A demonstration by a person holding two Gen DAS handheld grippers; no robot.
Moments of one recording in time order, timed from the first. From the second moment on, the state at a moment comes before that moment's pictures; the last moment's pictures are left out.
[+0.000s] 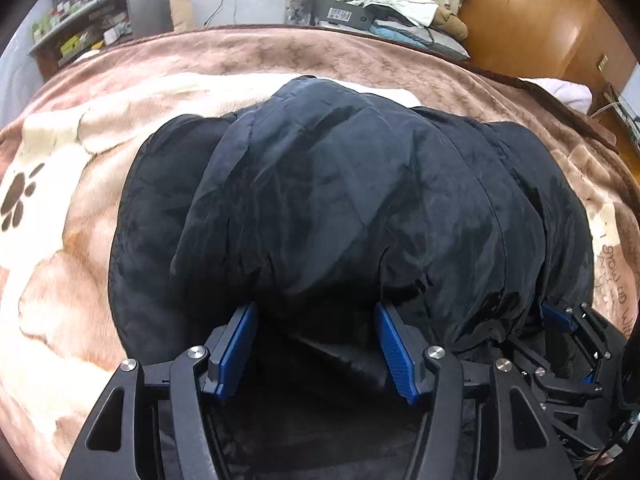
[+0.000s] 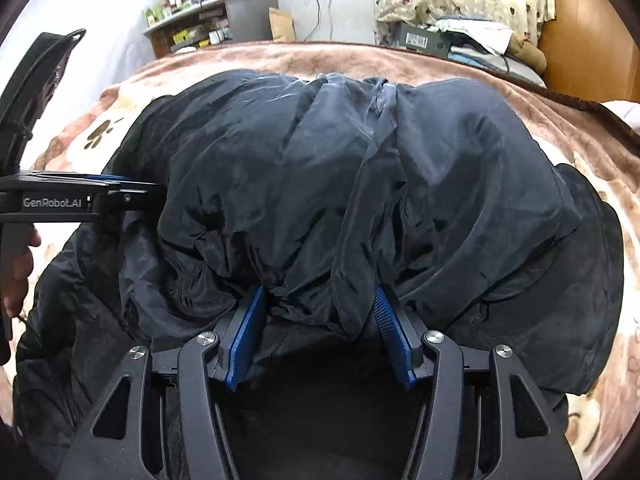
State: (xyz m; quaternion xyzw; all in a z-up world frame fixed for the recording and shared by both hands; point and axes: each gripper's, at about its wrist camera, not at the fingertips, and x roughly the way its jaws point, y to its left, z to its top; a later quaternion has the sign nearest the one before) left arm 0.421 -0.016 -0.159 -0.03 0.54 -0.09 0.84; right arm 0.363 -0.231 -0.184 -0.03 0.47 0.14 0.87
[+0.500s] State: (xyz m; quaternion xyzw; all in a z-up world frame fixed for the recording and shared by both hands) left arm 0.251 0.094 -0.034 -0.08 0.46 -0.08 0.88; right arm 0.220 -0.320 -0.036 0.07 0.35 0.09 0.93
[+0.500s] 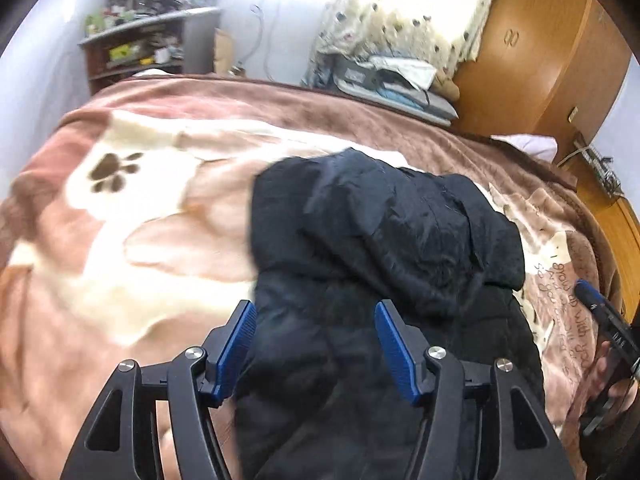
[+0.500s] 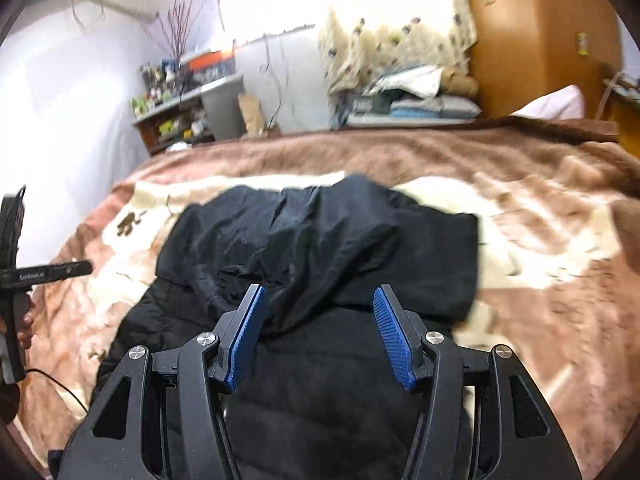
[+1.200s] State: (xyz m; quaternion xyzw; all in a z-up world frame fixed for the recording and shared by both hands) left arm 0.139 0.124 -0.133 -0.11 0.54 -0.08 0.83; right arm 0.077 -0.401 -0.132 0.12 0.48 0.03 0.87
